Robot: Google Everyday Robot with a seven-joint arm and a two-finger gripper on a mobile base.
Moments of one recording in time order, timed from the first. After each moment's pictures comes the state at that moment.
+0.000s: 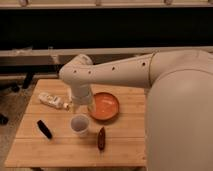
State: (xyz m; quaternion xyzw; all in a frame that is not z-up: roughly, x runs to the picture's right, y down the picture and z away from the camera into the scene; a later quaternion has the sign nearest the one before) arm -0.107 0.101 0.704 -0.26 0.23 0.64 0.68
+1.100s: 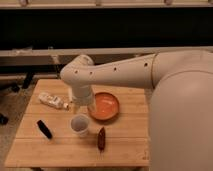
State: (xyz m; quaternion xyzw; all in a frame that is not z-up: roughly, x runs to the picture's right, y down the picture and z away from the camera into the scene) arm -0.098 0.105 0.699 -0.26 0.23 0.65 0.68
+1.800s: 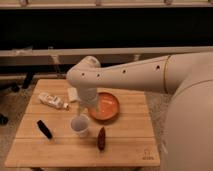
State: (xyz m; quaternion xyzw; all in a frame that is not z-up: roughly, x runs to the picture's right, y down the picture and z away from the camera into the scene) arm -0.082 0.111 0.684 -0.26 0.23 0.66 0.66
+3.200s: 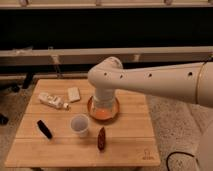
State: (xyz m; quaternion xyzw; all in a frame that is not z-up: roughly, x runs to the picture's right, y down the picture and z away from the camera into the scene) arm -0.011 0.108 0.681 -0.26 0.22 0.69 0.64
